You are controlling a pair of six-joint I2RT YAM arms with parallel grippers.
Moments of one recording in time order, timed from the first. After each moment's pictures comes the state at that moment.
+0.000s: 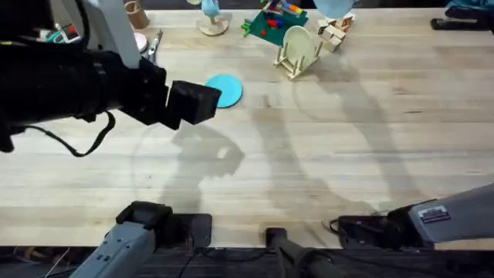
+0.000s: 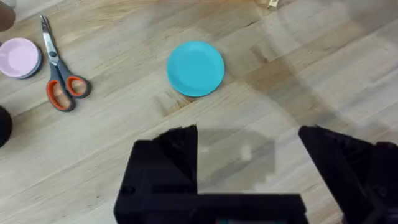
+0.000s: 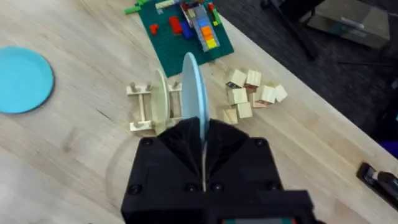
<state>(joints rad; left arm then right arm) -0.15 0.87 1.16 -1.12 0.24 0.22 0.21 1.70 1.82 -0.92 -0.05 -0.45</state>
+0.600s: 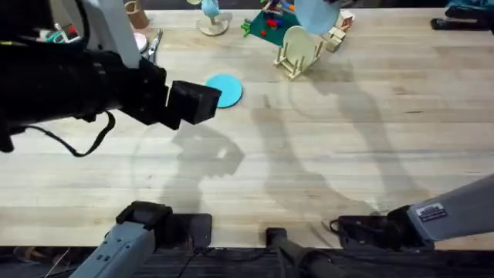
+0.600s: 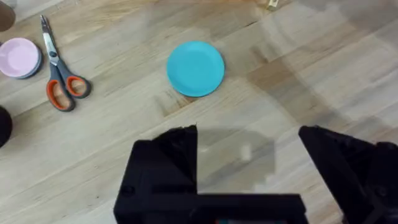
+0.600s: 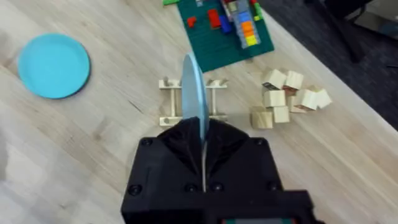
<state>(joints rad) -0.15 0.87 1.16 -1.12 0.24 0.22 0.23 1.75 1.82 -0.96 -0.17 -0.45</state>
